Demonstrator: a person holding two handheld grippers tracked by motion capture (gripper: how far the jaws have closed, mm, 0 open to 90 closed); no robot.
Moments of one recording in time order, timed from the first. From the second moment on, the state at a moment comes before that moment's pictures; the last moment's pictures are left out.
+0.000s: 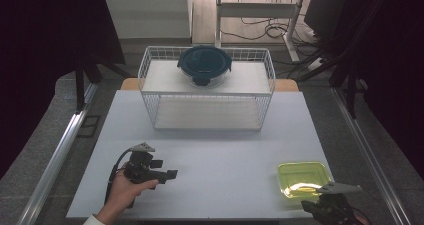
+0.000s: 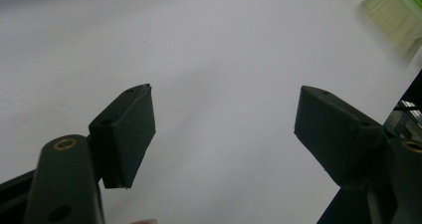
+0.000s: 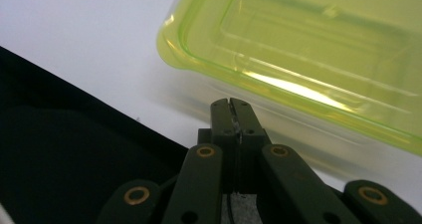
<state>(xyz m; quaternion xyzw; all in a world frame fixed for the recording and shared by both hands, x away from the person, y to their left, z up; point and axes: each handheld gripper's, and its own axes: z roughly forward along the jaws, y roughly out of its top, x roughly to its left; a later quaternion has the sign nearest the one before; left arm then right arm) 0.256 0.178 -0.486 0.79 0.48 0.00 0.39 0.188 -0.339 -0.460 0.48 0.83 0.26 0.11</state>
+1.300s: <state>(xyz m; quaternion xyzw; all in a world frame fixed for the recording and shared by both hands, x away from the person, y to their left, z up) 0.255 0.187 -0.487 0.77 0.50 0.00 0.39 0.255 -0.389 -0.466 0.54 0.81 0.20 0.15</state>
